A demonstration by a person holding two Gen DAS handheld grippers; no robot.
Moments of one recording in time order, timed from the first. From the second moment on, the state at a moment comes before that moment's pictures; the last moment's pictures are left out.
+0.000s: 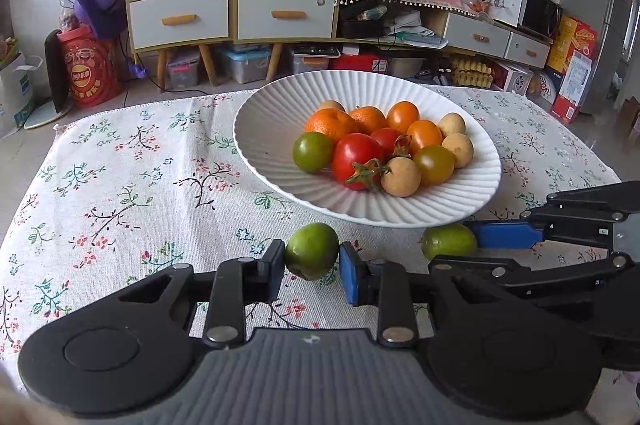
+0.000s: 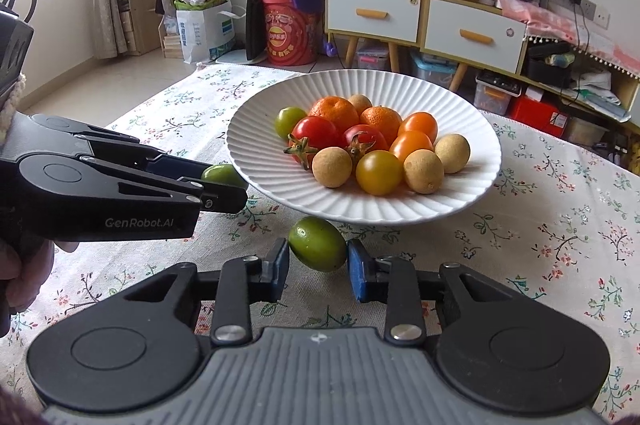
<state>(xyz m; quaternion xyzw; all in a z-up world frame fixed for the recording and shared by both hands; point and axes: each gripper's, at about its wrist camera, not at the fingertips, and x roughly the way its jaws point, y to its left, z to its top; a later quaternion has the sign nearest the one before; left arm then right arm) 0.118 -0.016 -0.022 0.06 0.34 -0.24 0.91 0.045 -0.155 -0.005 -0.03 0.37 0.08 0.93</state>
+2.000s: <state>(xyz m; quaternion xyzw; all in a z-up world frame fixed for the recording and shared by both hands) 0.116 0.030 -0.007 0.04 0.39 -0.17 0.91 0.068 -0.108 0.004 -0.04 0.42 0.12 0.90</state>
